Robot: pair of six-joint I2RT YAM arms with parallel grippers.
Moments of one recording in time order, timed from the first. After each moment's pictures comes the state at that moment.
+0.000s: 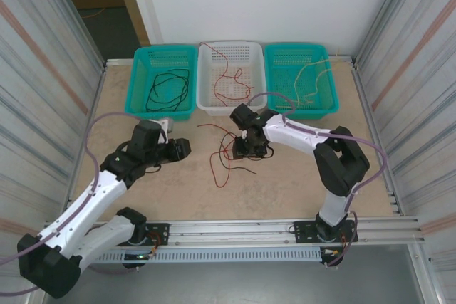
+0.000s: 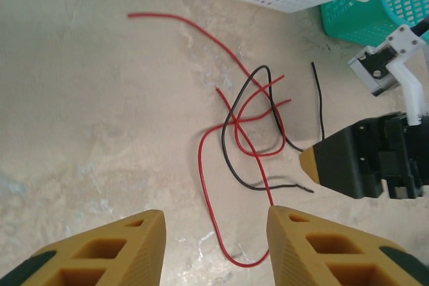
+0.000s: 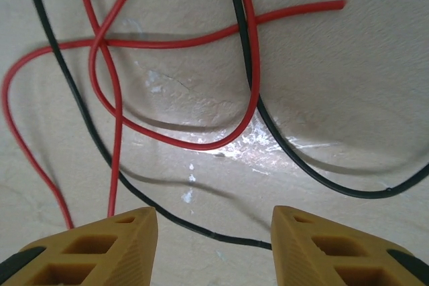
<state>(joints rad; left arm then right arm) -0.48 0.89 0.71 -0.57 0.18 -0.62 0.75 1.79 1.25 -0.83 -0.11 0.63</state>
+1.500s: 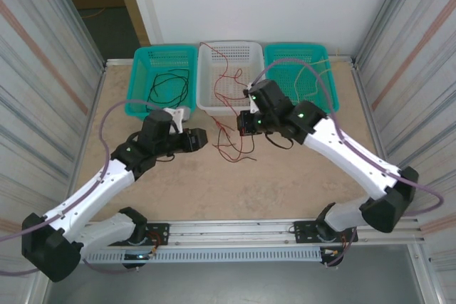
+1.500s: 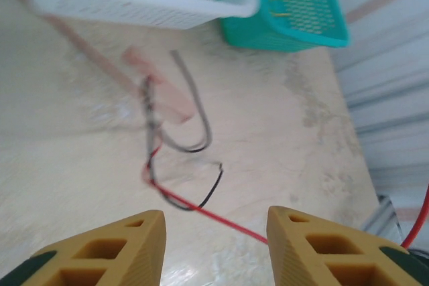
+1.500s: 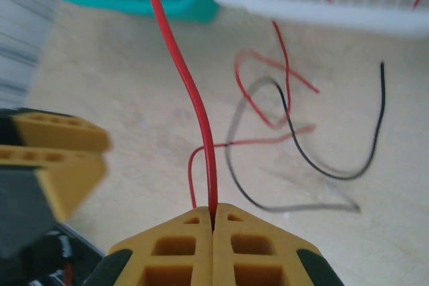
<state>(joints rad) -0.60 1.02 0.83 -0.37 0.28 -0.61 0.80 1.37 1.45 -0.86 -0.04 0.57</state>
